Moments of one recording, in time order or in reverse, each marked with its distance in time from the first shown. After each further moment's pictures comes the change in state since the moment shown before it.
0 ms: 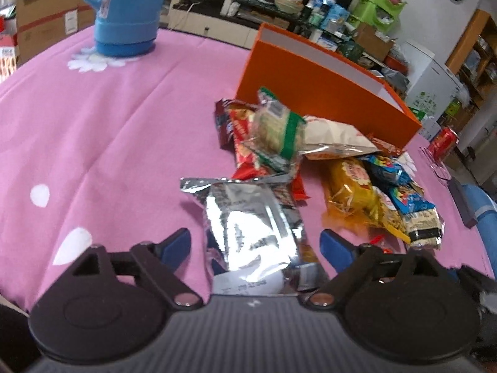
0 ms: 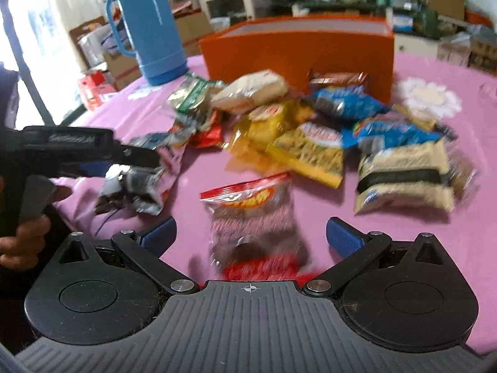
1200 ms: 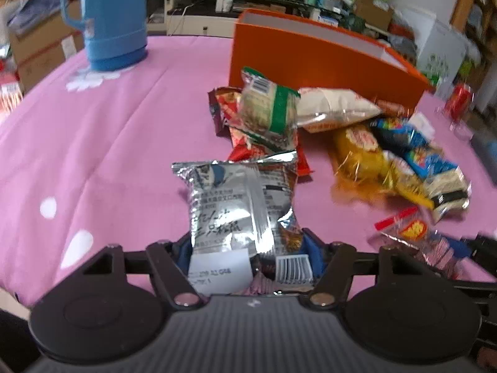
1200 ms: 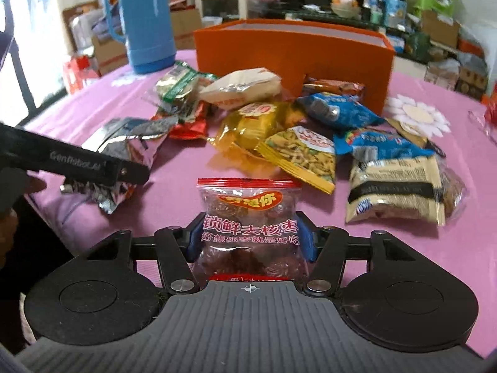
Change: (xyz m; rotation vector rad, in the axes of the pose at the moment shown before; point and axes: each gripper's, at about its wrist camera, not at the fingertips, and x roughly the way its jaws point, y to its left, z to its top) left arm 0.007 -0.023 -0.010 0.109 0.039 0.114; right arm 0.006 0.009 -0.006 -0.060 -0.022 -0.095
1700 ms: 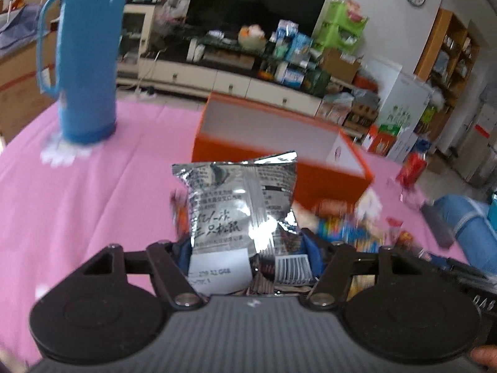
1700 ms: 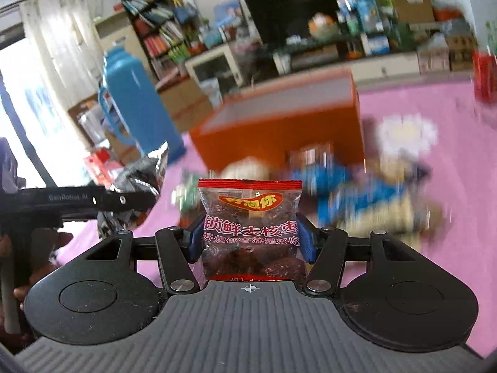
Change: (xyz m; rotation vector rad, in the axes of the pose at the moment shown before) left arm -0.044 -0.018 0.090 -0.010 -0.190 -0.154; right arm -0.052 -0.055 0.054 0.262 -0.208 0.152
